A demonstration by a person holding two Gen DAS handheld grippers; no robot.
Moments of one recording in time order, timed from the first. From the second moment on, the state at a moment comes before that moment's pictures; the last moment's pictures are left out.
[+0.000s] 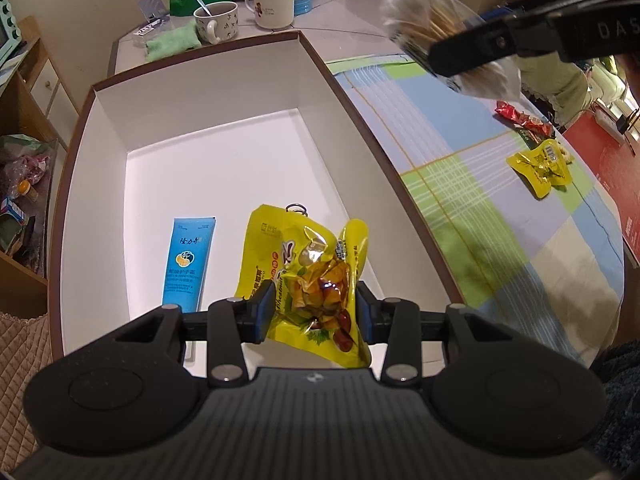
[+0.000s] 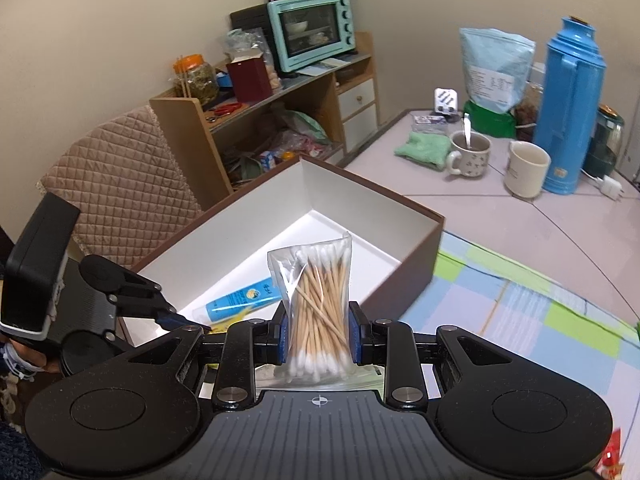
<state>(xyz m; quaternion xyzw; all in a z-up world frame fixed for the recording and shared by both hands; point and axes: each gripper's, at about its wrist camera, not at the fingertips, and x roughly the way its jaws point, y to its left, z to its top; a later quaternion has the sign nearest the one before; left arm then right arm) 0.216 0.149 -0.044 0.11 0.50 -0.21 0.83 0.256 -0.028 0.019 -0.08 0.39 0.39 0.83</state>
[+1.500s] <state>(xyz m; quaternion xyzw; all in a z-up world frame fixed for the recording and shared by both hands) 0.272 0.190 -0.074 0.08 0.55 -0.11 0.82 0.325 0.057 -0.072 -0.26 0.36 0.40 0.80</state>
